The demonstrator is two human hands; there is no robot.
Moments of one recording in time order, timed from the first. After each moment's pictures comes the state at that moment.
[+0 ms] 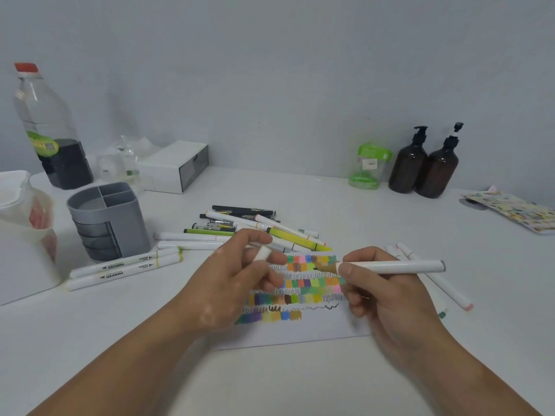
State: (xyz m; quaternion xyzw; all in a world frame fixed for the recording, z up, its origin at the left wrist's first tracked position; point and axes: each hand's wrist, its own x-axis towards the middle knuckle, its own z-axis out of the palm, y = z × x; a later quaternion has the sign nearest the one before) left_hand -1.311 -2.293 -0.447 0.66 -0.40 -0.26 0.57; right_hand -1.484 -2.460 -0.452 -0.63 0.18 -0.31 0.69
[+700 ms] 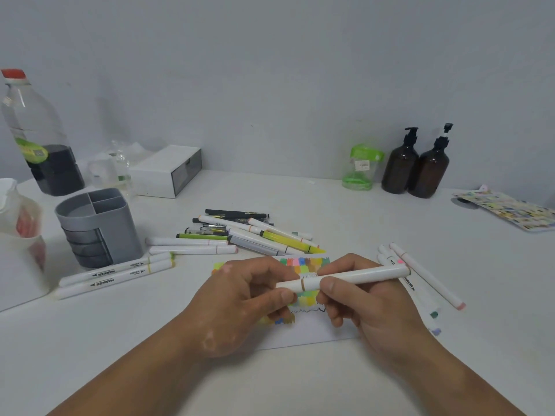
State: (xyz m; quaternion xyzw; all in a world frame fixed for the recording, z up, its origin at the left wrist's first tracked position) left_hand -1.327 -2.298 -0.451 0.64 -0.47 -0.27 0.54; right_hand -1.486 -2.451 -0.449 -0.67 0.13 -0.27 0.67
